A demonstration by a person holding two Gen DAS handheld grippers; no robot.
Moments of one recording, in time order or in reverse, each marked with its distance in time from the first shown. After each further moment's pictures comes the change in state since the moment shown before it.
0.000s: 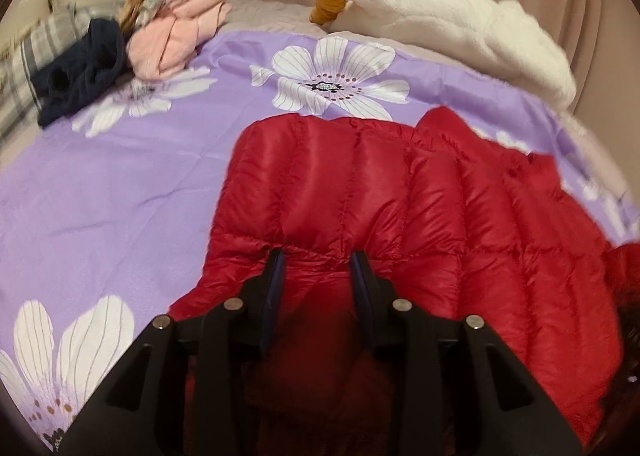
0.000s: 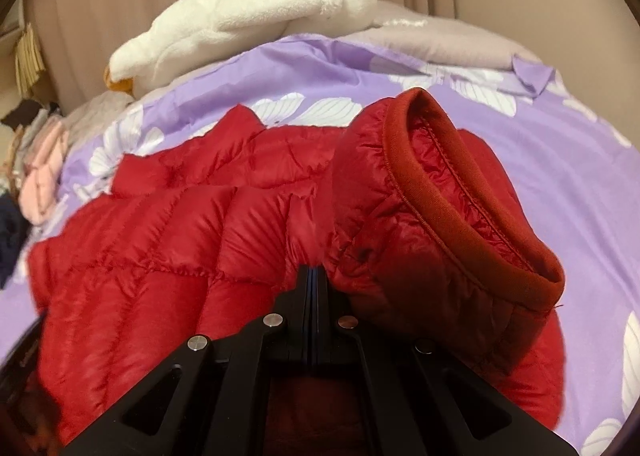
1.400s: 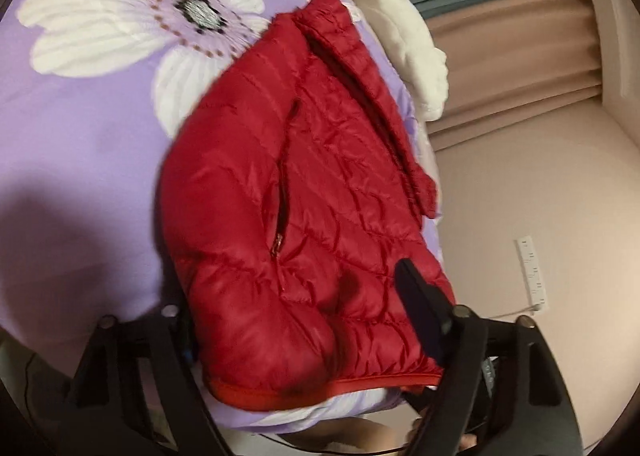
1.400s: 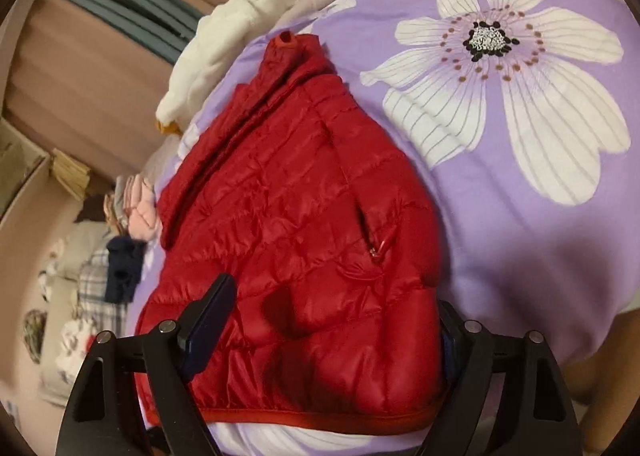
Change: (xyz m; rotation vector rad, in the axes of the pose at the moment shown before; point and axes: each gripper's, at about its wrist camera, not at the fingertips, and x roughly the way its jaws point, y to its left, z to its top) left arm -0.187 0.103 -0.209 -0.536 0.249 -0.686; right arm -0.199 -0.075 -0.203 0.479 0.042 0.306
